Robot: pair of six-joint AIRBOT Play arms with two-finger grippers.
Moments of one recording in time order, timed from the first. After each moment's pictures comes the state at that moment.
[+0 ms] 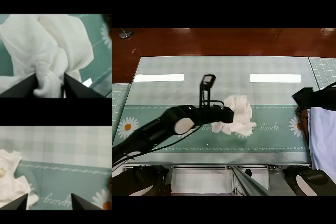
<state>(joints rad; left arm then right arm) -0.83 -1.14 0.84 1.22 -0.50 -1.88 0.13 -0.69 1.04 -1.45 1.27 1.67</state>
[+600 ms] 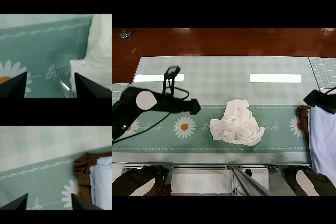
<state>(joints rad) -0.36 -1.01 0.81 1.23 -1.00 -1.69 -0.31 -0.84 0.85 -1.36 1.16 1.58</state>
